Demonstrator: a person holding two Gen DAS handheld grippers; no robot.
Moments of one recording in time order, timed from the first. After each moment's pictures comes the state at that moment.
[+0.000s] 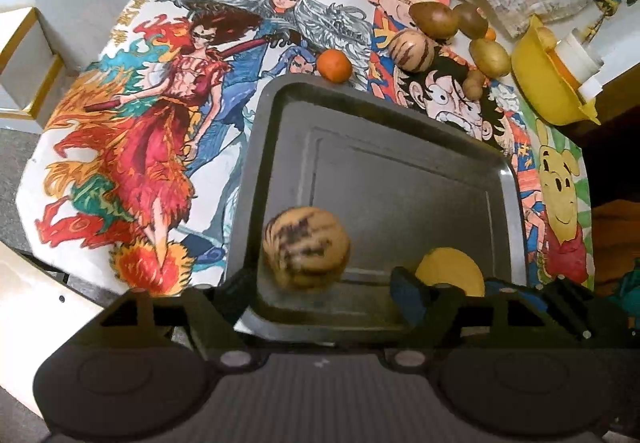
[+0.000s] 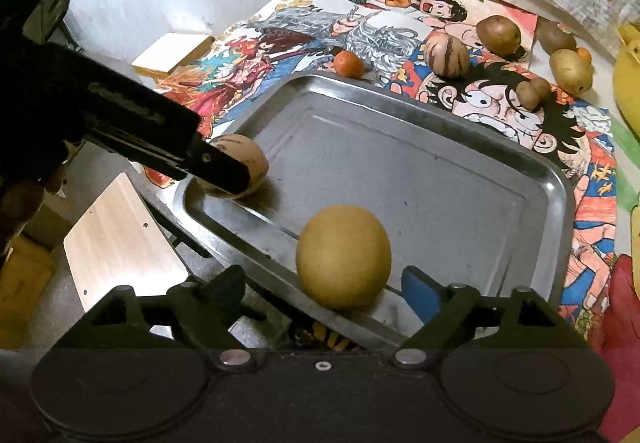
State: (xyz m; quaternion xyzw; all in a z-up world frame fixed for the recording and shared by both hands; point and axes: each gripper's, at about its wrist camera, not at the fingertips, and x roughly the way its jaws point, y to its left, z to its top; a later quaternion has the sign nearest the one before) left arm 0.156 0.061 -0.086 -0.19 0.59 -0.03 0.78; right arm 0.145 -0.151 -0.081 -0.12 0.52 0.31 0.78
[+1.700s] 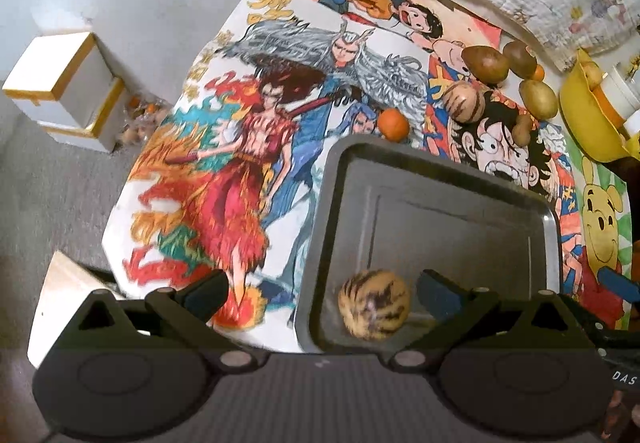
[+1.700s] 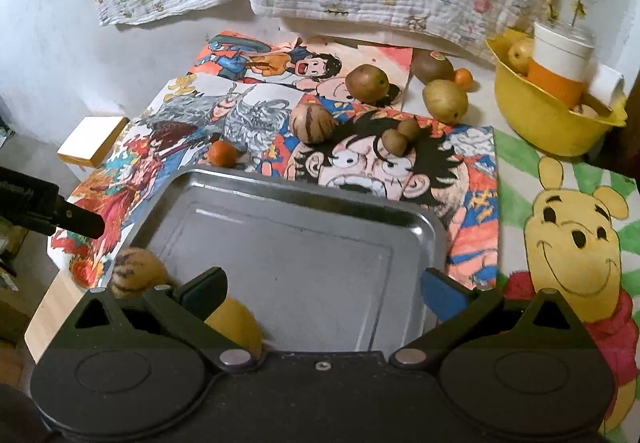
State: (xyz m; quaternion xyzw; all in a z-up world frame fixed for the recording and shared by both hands) left arm 0.181 0.079 -0.053 -0.14 0.58 0.06 0.80; right arm 0.196 -0.203 -0.047 -0.07 0.48 0.19 0.85
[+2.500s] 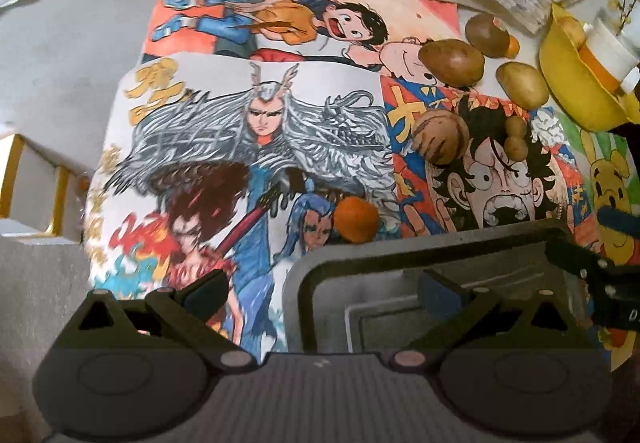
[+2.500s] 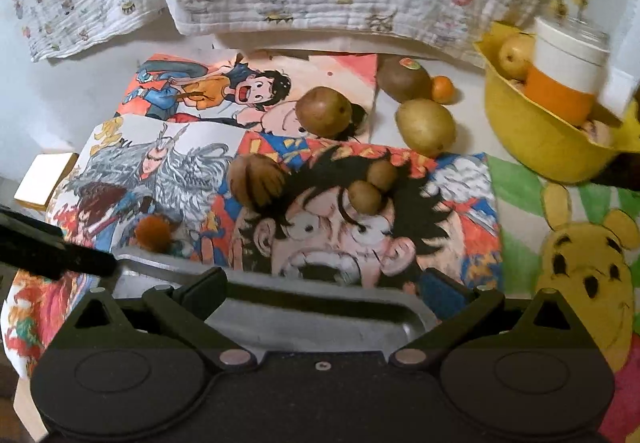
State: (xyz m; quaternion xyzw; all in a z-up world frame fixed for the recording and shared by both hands) left arm 0.307 0.061 -0.085 -0.03 0.60 -0.04 0.80; right arm 0.300 -0.178 -0.072 -0.04 0.50 0.13 0.86
